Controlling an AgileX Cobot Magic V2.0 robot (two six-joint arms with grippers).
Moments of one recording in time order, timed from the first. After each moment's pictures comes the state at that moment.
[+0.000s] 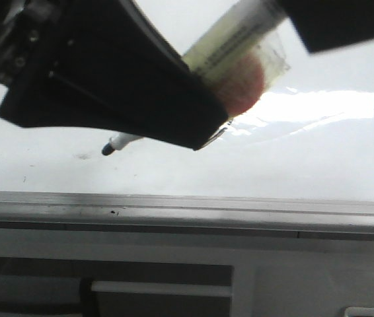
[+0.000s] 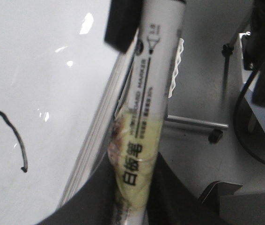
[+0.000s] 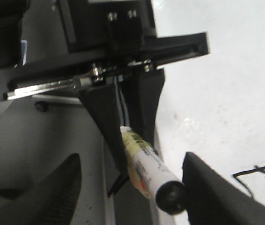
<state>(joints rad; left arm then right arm) -0.98 1.14 -0.74 -0.65 0.36 0.95 0.79 0.79 -0.71 0.46 0.47 -0.92</state>
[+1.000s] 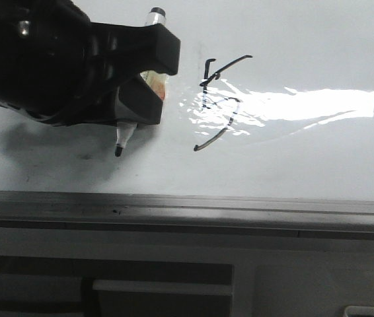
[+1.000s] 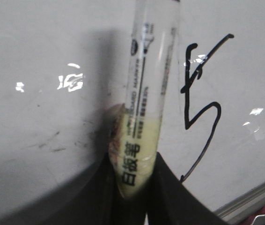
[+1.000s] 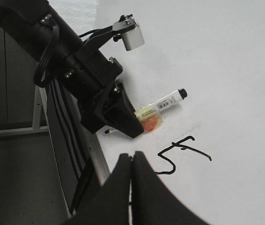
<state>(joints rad) -0.89 1.37 -0.68 -1.18 -0.16 0.75 0.57 0.62 -0.71 0.46 0.52 -0.87</state>
